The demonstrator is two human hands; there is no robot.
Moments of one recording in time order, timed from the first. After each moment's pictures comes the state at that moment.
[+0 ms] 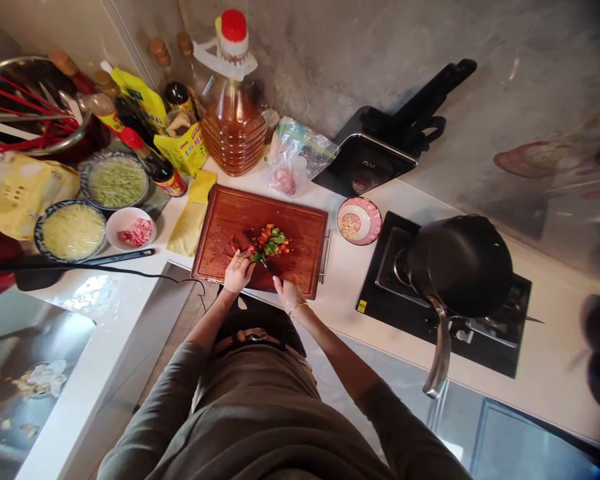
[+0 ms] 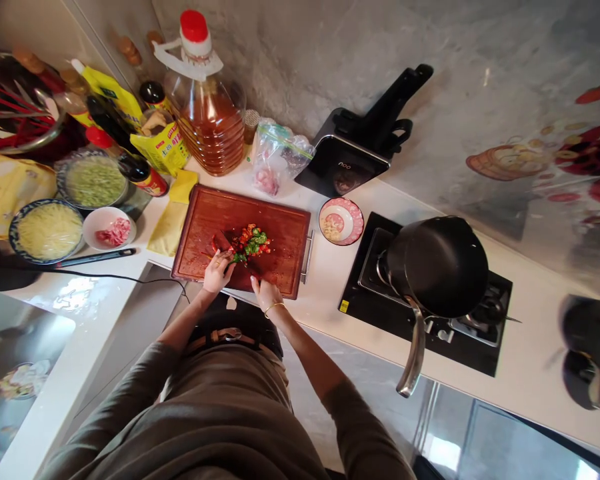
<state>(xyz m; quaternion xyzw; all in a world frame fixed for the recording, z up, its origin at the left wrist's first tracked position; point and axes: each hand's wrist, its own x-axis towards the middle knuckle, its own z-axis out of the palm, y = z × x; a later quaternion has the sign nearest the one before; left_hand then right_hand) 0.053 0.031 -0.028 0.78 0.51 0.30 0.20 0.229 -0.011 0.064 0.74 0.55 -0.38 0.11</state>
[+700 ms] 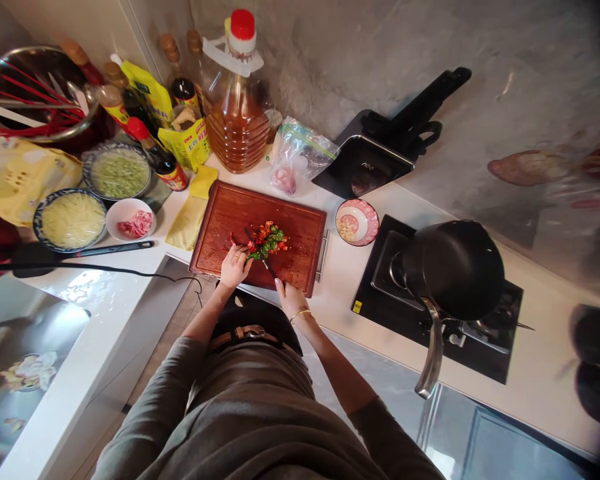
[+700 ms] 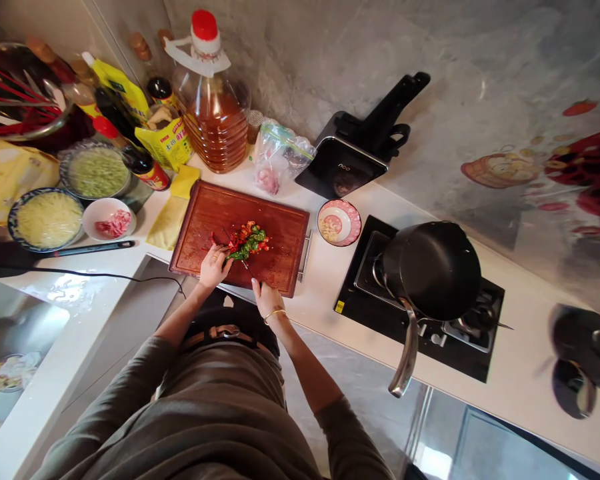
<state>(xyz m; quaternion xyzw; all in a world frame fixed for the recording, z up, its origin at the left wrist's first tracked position) 0.051 0.032 -0.021 0.78 0.53 0.29 0.15 0.233 -0.028 0.087 0.74 0.56 -0.35 0.12</state>
